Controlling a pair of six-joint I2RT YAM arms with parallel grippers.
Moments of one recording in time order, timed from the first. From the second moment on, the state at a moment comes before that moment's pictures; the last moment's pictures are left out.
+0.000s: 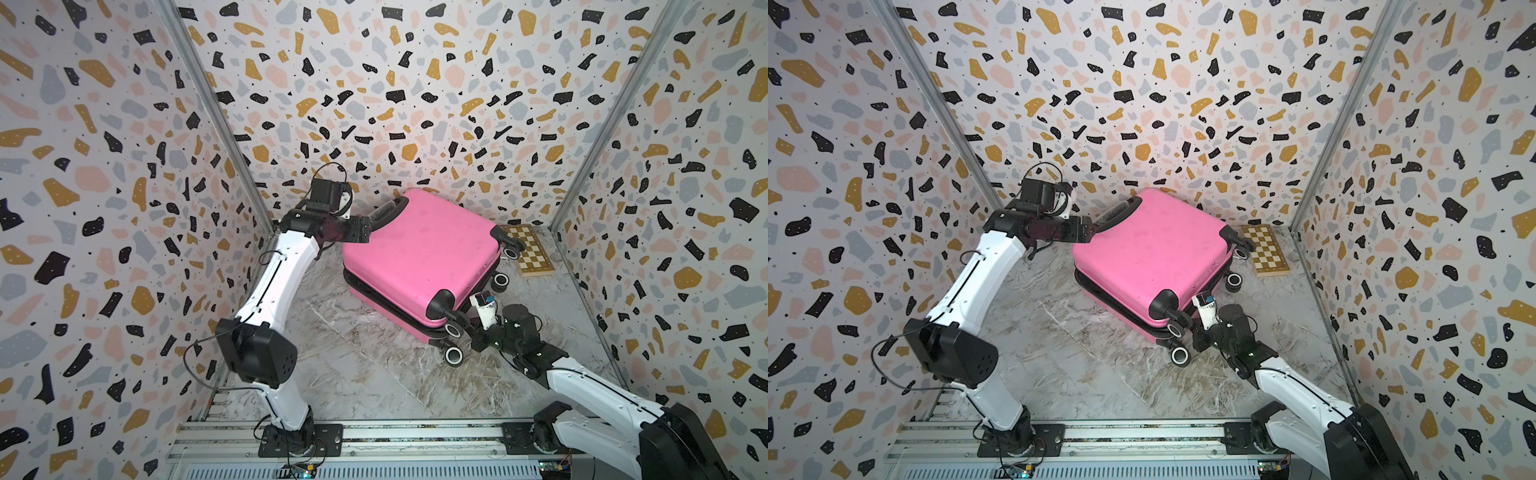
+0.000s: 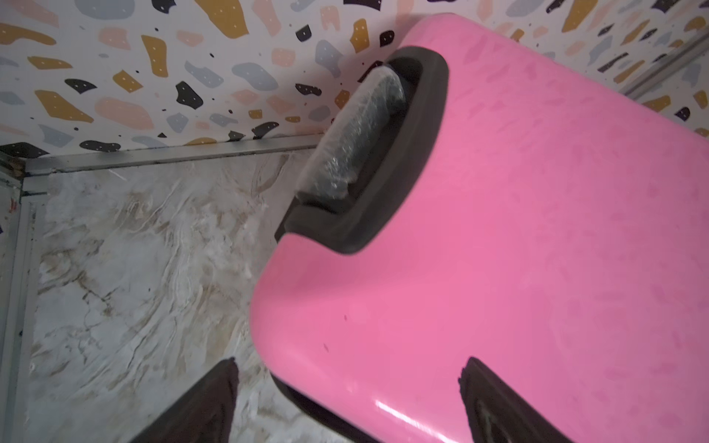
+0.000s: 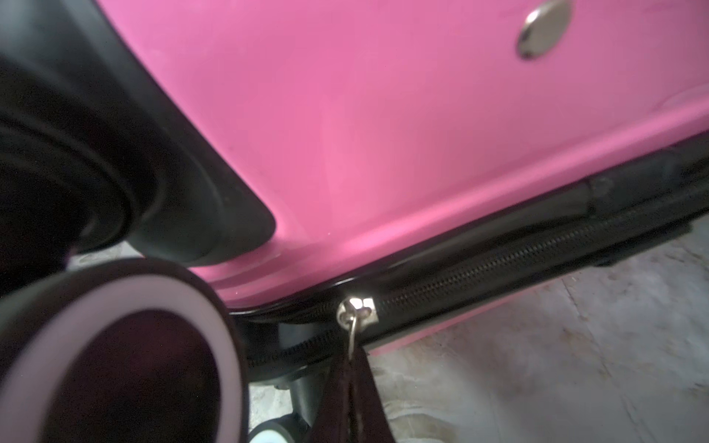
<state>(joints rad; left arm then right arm) -0.23 1.83 1.99 -0.93 0.14 -0.09 0.50 1.02 0.40 0.10 -0.30 0.13</state>
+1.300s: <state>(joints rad) -0.17 1.92 1.93 -0.92 0.17 0.16 0.52 1.07 0.47 0.01 -0.27 0.04</state>
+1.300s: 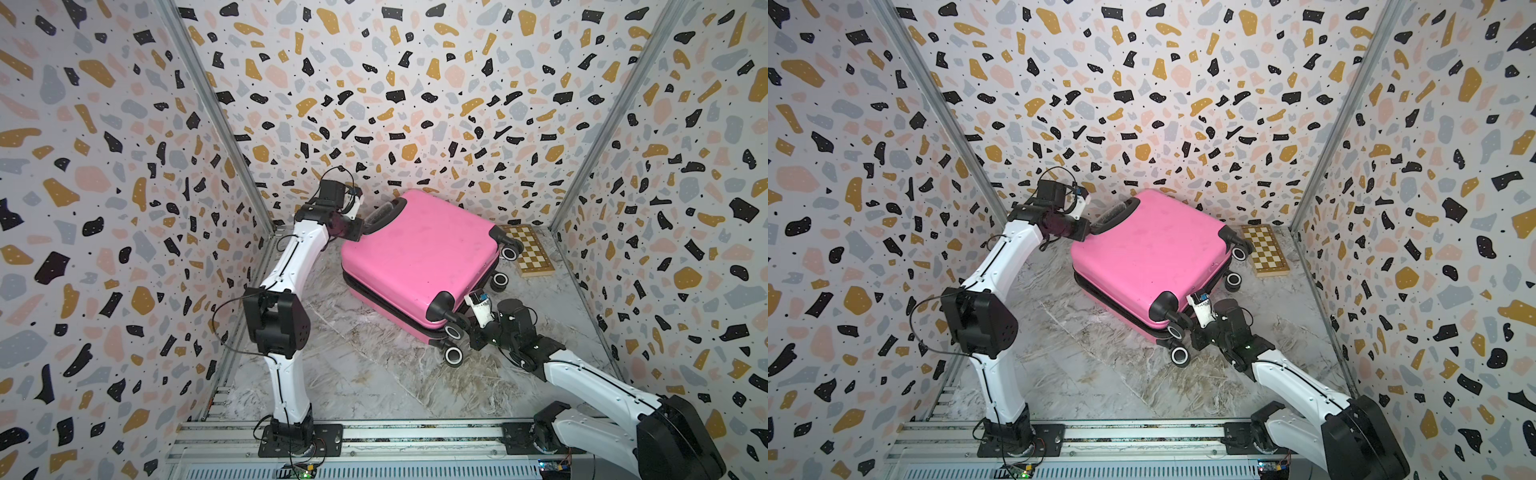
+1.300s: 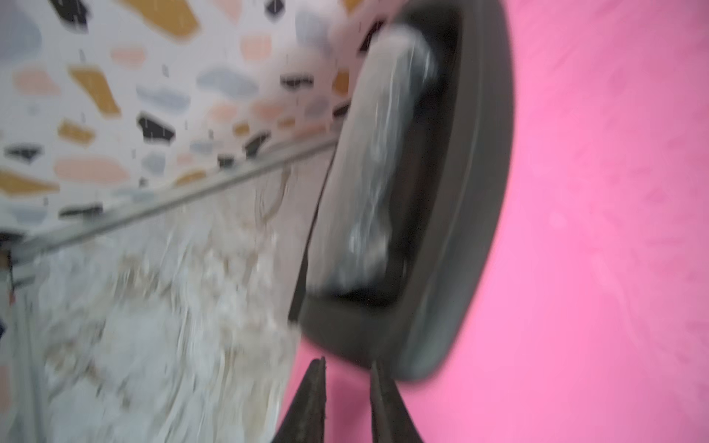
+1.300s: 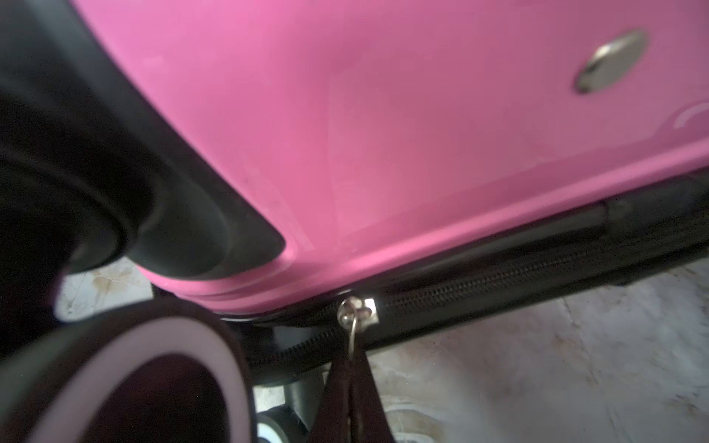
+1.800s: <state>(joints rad) -0.14 1.81 1.85 -1.18 0.18 0.10 0.57 1.07 0.47 0.02 -0.20 0.00</state>
